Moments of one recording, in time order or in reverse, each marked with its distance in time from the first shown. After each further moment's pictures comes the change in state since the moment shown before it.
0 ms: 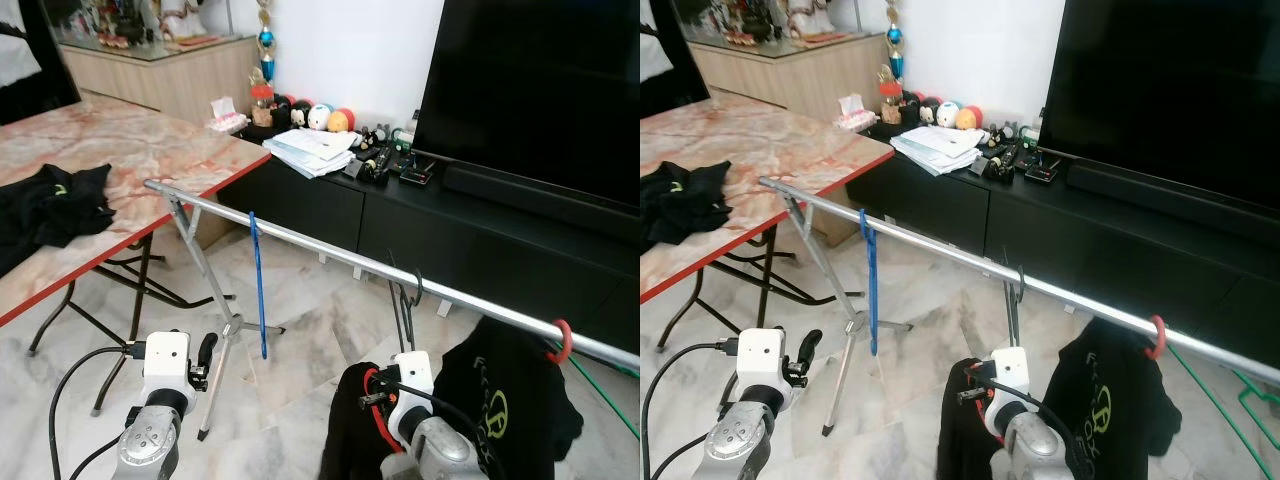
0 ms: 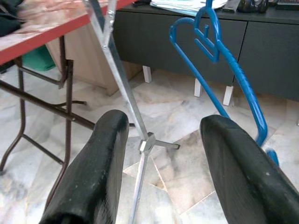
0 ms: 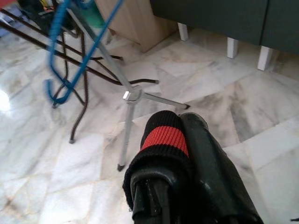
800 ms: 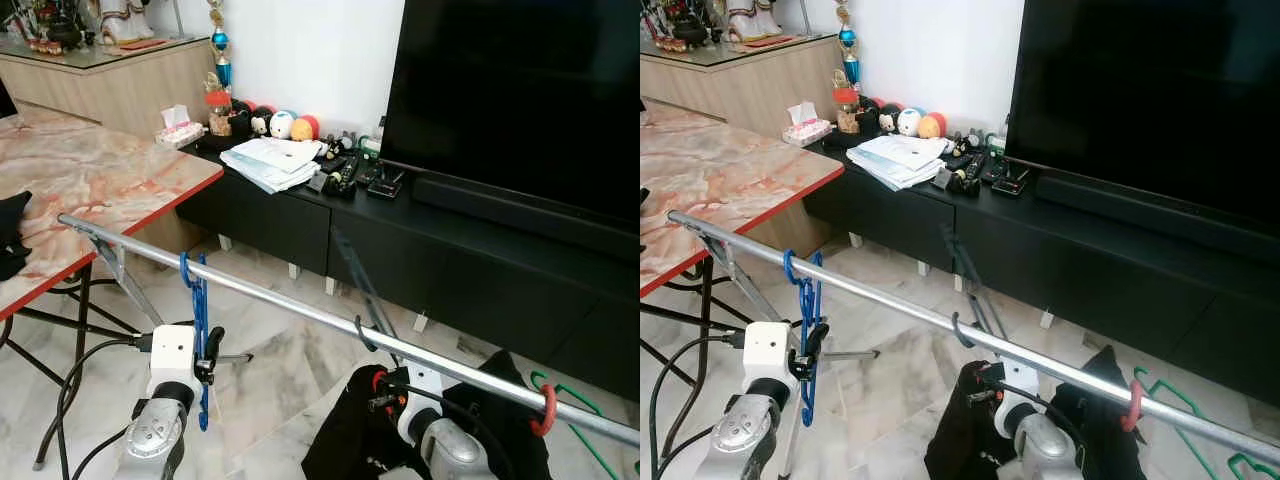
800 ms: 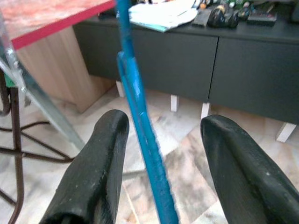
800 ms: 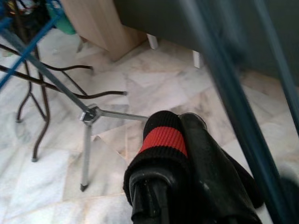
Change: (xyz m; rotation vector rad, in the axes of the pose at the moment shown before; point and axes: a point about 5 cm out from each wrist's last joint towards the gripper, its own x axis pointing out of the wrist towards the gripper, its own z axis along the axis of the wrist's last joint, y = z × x) left arm 0.006 -0.004 0.007 0.000 0.003 -0.016; right arm -0.001 -0.002 -0.003 -0.009 0.016 0.008
